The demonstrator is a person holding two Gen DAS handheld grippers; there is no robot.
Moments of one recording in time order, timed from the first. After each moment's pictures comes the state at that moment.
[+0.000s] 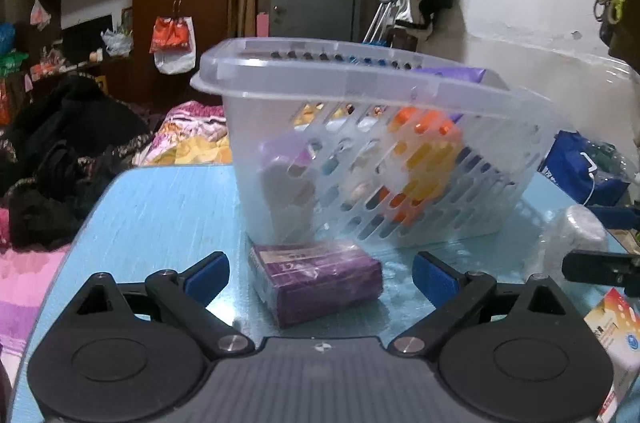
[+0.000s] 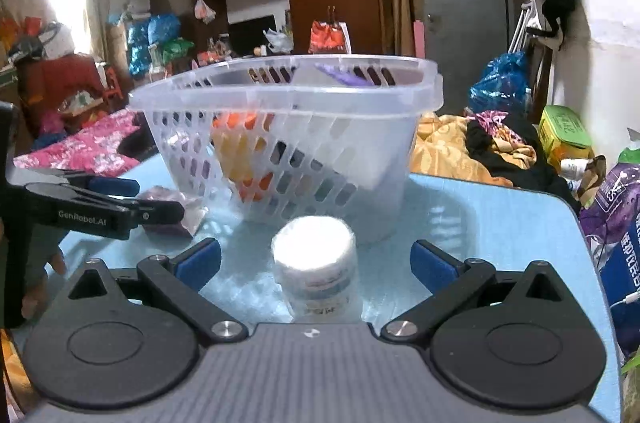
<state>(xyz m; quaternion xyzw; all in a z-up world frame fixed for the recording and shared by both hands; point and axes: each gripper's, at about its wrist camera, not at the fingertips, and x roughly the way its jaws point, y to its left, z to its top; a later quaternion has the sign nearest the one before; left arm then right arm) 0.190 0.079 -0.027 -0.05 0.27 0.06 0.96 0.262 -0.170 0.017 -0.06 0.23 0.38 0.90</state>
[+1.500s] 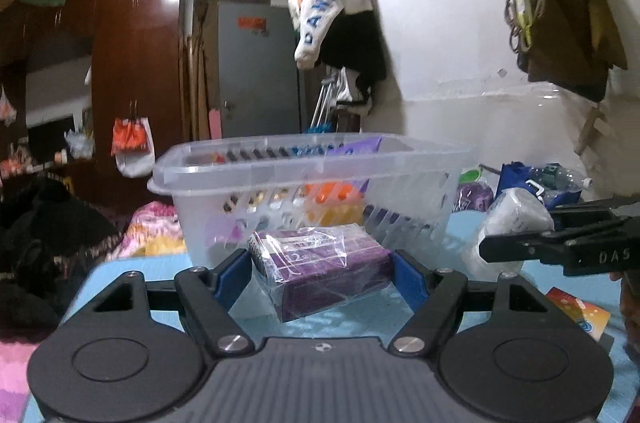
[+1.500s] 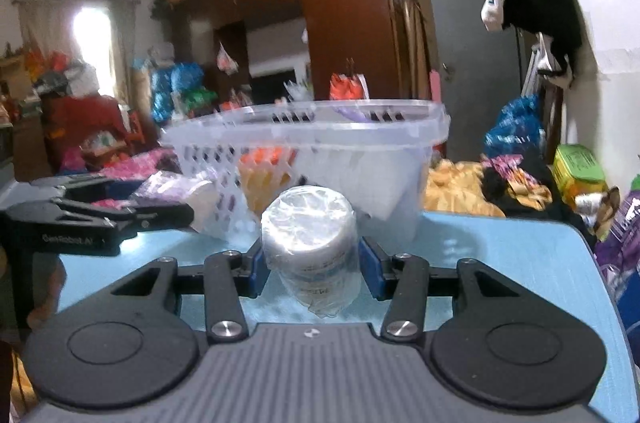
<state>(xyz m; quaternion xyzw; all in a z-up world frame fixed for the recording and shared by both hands) 0.136 0.039 -0.011 0.03 0.11 0.00 0.99 0.240 -0.197 0.018 -0.01 0.14 0.43 0.89</state>
